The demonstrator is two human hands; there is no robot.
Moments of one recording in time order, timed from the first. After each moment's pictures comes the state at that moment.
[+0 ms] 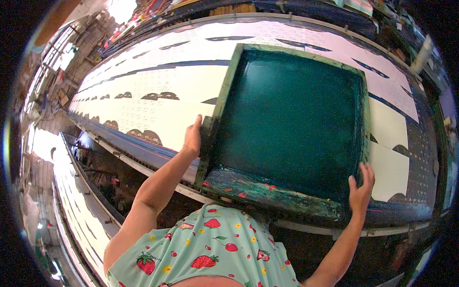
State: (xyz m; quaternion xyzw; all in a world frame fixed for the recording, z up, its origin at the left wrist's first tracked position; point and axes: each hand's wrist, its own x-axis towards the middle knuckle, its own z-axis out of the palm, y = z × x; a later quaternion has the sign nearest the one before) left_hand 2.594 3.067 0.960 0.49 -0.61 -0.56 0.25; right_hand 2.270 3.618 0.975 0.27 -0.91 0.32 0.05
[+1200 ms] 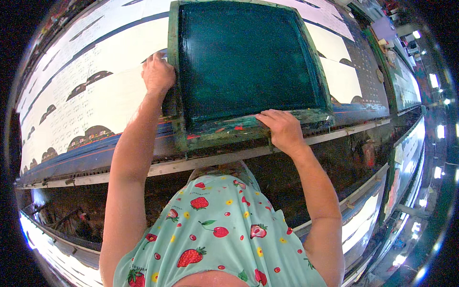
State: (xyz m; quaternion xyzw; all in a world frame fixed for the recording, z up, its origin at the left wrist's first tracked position) left_hand 2.540 3.024 0.948 0.36 -0.89 -0.15 0.23; right_hand 2.502 3.454 1.011 0.53 -0.84 0.15 0.03
